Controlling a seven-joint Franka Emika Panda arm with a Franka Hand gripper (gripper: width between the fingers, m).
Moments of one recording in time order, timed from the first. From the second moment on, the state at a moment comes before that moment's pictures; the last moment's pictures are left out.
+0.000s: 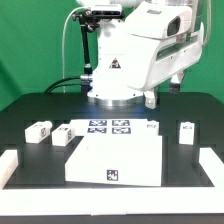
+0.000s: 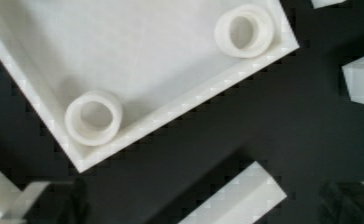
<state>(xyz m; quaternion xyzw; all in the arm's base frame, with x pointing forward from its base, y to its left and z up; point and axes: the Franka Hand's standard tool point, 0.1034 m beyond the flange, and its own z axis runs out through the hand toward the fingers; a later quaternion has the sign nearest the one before) 0.530 0.070 0.130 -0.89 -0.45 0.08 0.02</state>
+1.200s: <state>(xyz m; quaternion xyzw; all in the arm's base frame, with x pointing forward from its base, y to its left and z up) 0.514 0.041 0.127 -0.86 -0.51 0.07 0.04</state>
